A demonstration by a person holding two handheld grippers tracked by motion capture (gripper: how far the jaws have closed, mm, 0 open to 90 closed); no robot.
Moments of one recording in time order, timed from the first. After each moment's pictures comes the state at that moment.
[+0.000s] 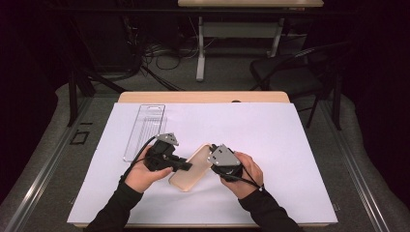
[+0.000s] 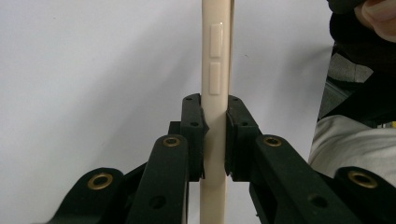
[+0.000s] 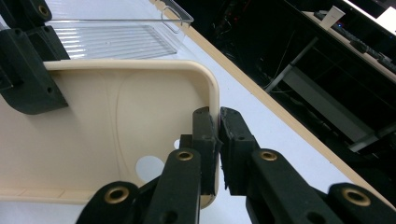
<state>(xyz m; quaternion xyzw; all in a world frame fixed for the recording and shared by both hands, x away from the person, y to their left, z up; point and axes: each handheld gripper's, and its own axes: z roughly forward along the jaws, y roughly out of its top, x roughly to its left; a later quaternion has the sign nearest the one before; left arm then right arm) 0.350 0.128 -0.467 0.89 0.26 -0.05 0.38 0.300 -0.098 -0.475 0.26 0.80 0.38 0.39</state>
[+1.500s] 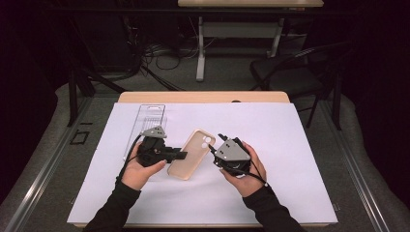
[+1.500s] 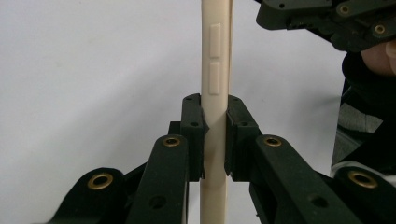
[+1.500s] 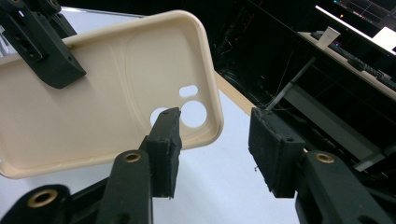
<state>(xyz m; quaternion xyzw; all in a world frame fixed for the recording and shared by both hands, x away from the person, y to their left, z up) 0.356 0.153 -0.462 0.84 0.29 -0.01 0.46 0.309 -0.113 -0.462 0.24 0.78 0.42 0.39</state>
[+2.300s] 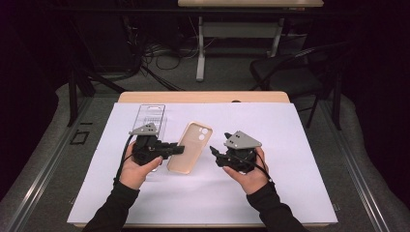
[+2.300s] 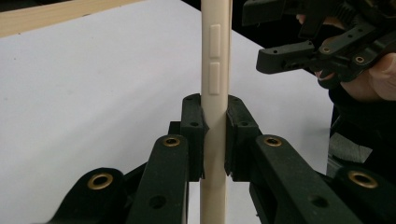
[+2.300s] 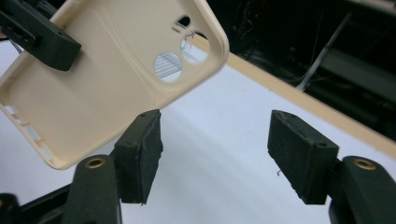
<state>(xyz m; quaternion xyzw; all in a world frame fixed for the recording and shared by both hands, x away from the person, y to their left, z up) 0.355 0.165 -0.457 0.80 0.29 0.00 0.52 0.323 -0.131 -0.460 0.32 0.78 0.46 0.28</state>
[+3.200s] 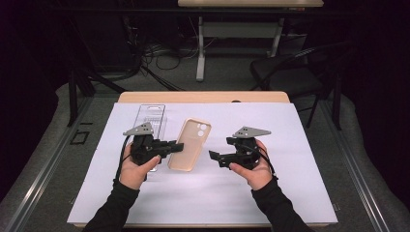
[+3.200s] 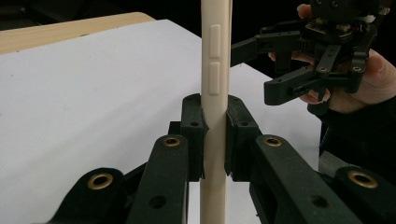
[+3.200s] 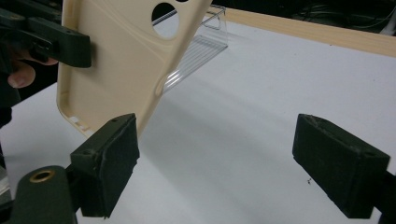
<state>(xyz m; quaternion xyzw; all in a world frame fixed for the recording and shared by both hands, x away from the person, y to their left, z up) 0.355 0.171 -0.459 0.77 0.29 0.00 0.56 0.341 -0.147 -0.468 0.38 0.76 0.50 0.12</state>
